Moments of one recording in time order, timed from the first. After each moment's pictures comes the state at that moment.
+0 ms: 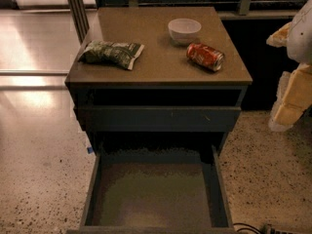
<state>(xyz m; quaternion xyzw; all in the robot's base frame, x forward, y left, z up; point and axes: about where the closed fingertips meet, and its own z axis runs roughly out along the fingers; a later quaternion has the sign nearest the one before) 0.438 -0.217 0.976 -0.60 0.78 -0.03 0.16</state>
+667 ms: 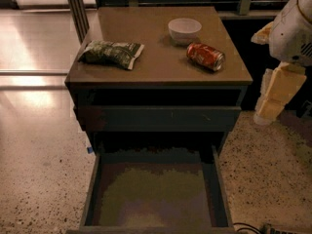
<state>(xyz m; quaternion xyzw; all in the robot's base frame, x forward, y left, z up) 0.461 -0.202 0.967 -0.62 0.76 -0.03 0.17</state>
